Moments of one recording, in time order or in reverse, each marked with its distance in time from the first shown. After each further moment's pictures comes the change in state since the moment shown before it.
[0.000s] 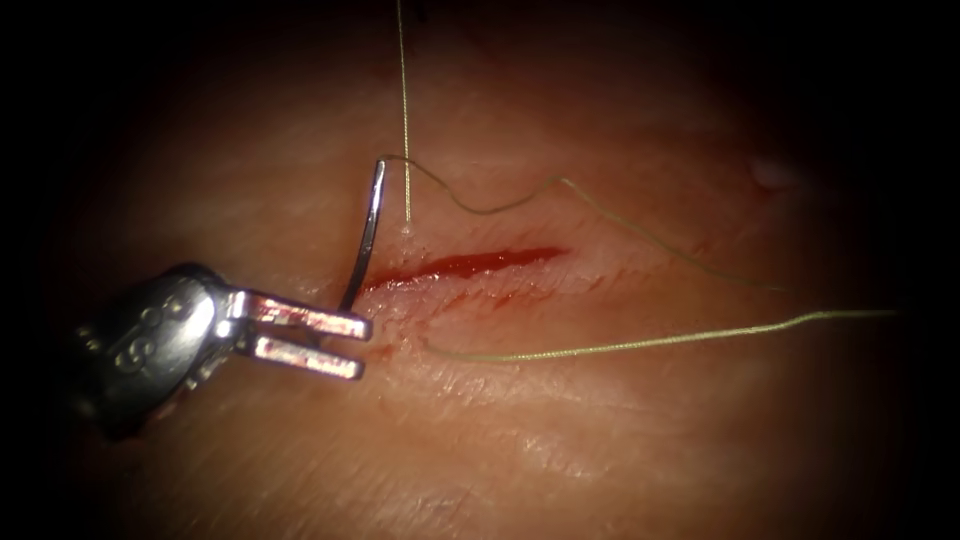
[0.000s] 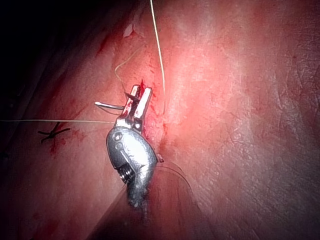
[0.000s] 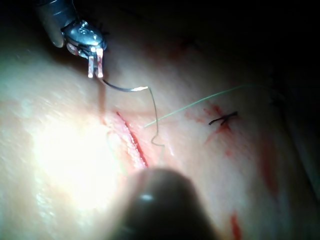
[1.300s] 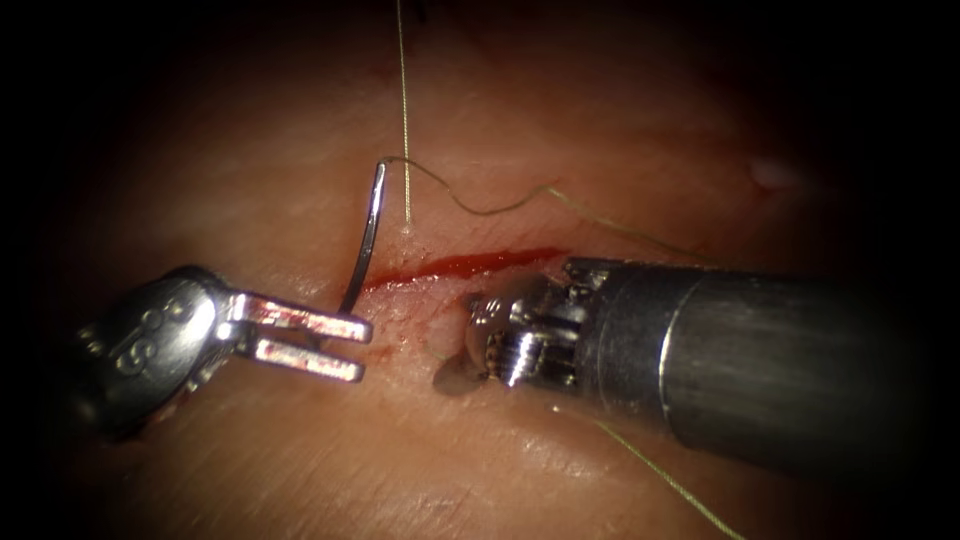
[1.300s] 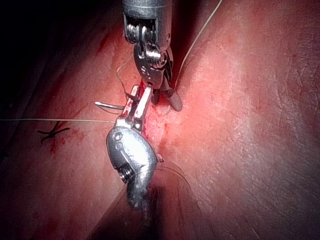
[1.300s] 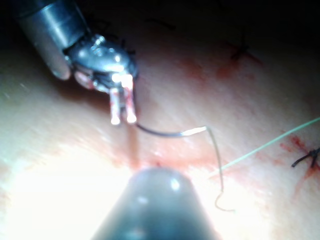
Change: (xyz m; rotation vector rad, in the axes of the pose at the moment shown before) right arm 0.009 -0.013 0.031 0.067 -0.096 0.008; left arm 0.000 0.000 0.000 -0.006 -0.005 0.000
